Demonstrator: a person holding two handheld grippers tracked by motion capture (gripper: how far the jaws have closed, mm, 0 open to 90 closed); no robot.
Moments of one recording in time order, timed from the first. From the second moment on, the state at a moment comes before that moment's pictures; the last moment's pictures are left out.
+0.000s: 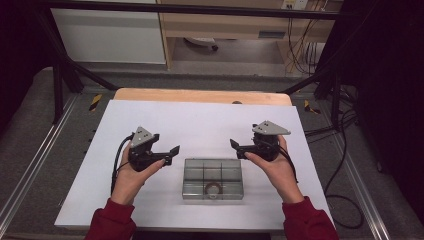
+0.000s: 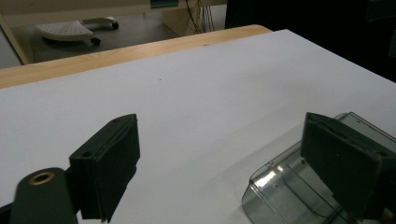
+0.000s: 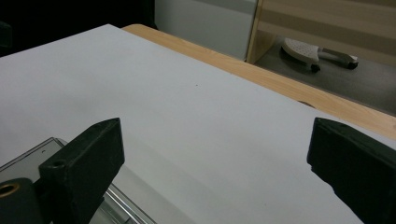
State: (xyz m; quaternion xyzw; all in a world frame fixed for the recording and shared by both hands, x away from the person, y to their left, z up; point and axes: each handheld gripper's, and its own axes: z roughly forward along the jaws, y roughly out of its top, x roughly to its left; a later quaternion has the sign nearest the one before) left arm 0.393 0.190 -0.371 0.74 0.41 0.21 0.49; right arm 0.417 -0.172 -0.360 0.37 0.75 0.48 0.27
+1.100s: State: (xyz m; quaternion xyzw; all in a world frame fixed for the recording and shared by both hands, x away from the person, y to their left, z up) left arm 0.366 0.243 -0.372 0.74 0.42 0.21 0.49; right arm 0.396 -0.213 -0.348 0.40 0.73 0.48 0.28
